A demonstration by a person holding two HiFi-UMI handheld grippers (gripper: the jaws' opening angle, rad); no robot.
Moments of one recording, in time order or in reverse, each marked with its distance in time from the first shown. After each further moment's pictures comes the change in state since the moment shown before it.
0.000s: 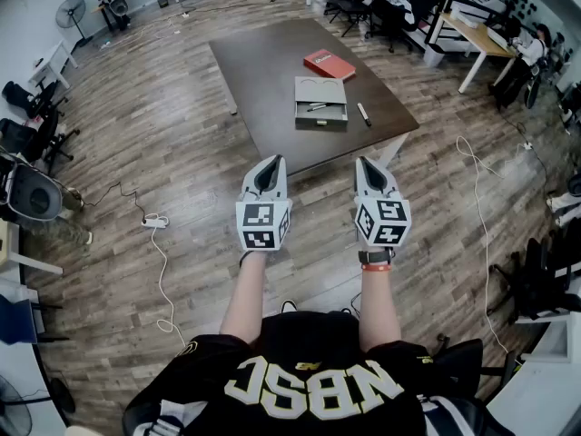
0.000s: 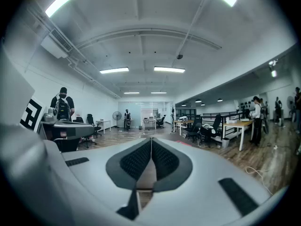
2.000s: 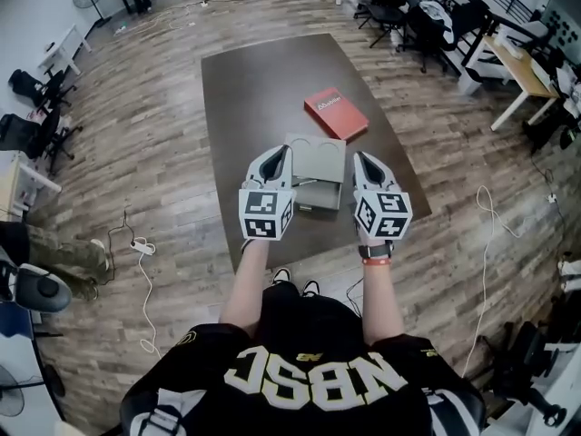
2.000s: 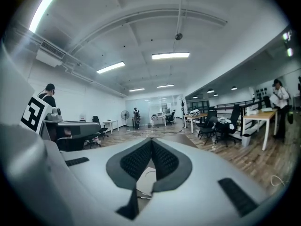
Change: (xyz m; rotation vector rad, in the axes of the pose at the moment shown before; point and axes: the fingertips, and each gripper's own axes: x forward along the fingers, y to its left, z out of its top) left arm 0.416 0.072 0.002 0.012 0.032 0.064; right arm 0.380 -0.203 0.039 0.056 0.046 0.168
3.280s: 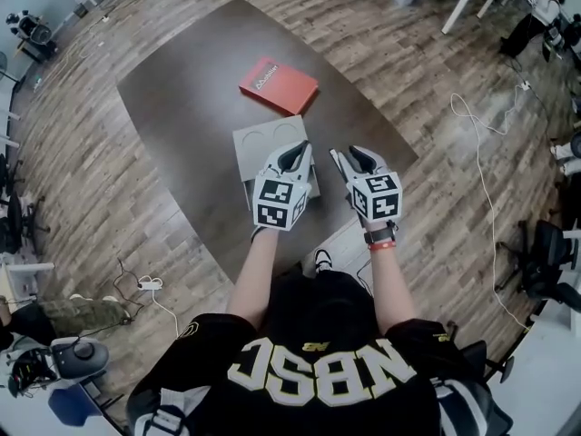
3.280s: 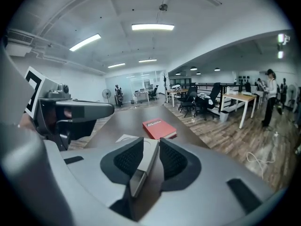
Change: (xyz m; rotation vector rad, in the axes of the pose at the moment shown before) left arm 0.120 -0.122 -0.110 -0.028 0.248 -0.506; right arm 0.007 -0.099 -0.129 0.088 0.317 -0.204
